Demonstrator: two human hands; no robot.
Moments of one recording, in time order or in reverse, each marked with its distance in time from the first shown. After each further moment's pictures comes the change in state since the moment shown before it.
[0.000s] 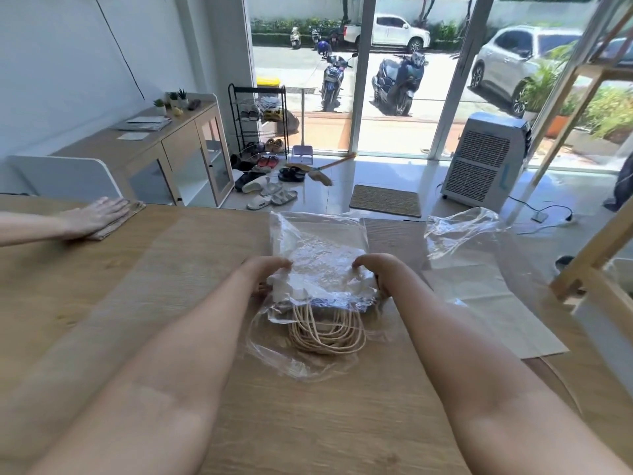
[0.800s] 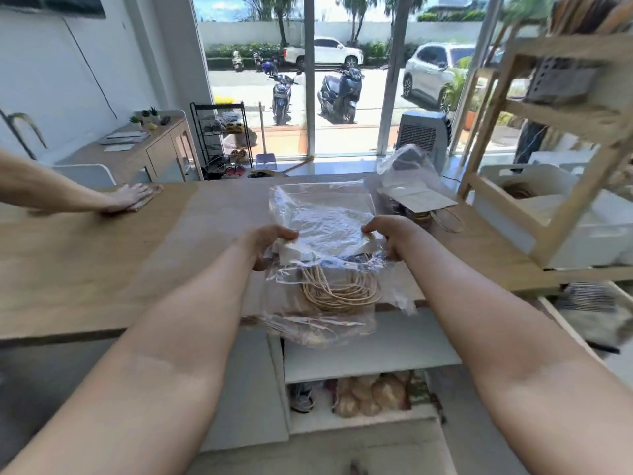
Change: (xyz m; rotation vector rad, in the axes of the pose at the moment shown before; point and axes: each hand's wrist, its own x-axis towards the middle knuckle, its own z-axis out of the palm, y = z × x) left_hand -0.259 -0.149 -0.064 -0.038 -0.289 0.140; right_hand -0.255 0.160 0.086 0.114 0.214 -0.165
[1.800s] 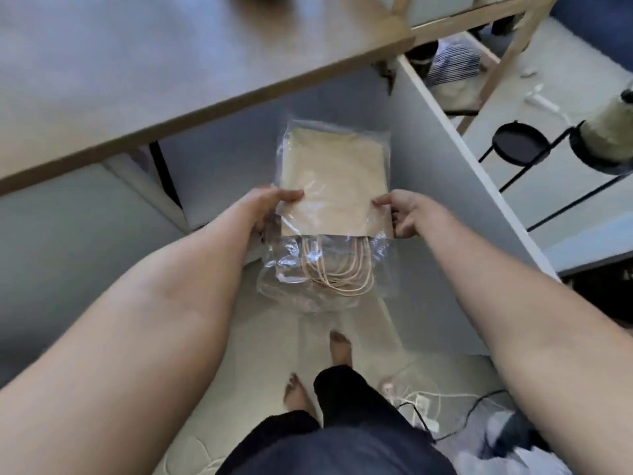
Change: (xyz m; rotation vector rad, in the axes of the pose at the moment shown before) left_hand -0.011 -0.231 0.216 0.300 -0.331 -0.233; right_hand -0.145 0.377 -0.040 0.712 0.062 0.628
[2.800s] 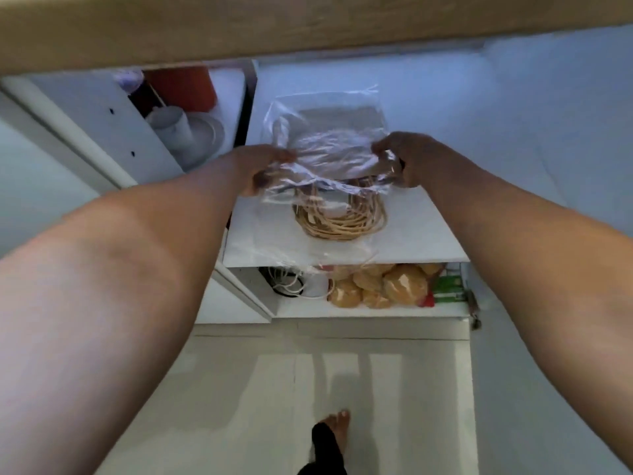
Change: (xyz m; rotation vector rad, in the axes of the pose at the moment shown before) left_hand 0.266 -0.010 -0.229 -0.314 0.440 0.043; right_hand 0.305 -0.196 0.284 -0.337 -0.262 -0.405
